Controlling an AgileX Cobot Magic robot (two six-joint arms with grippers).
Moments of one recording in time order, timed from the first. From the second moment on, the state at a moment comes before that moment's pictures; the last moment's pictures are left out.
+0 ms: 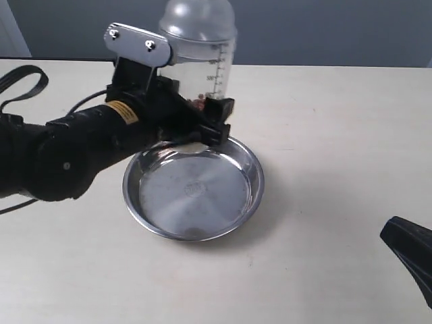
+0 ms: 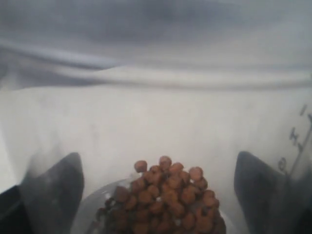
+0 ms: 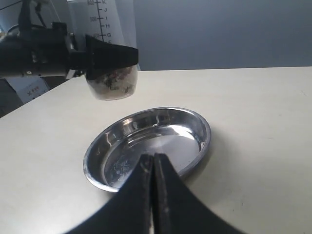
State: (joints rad) left arm -0.66 1.54 -0.73 -0.56 -0.45 0.33; right arm 0.26 0.04 0.00 1.13 0.42 -0.85
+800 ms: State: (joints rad) left arm -0.69 1.58 -0.75 -0.59 -0.41 0.36; right arm 0.26 0.04 0.00 1.13 0.42 -0.85
